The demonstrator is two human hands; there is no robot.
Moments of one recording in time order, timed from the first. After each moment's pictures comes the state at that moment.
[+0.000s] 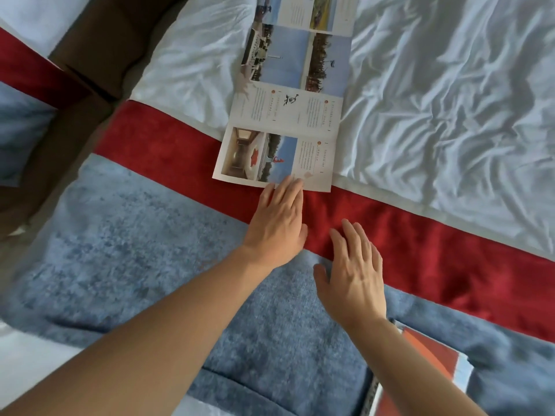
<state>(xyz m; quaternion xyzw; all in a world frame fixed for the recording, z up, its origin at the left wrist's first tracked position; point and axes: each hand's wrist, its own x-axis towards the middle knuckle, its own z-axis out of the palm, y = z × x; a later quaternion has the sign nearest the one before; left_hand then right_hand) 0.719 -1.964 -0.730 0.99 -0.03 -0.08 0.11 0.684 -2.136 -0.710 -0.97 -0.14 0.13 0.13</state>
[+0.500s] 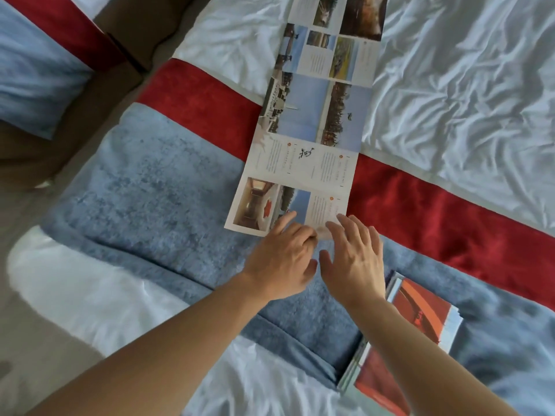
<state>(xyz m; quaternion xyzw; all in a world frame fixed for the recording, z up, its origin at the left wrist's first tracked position) 0.575 -1.994 -0.698 0.98 -0.13 -0.07 0.14 0.618 -2.144 -0.685 -0.96 -0.20 0.15 0.12</state>
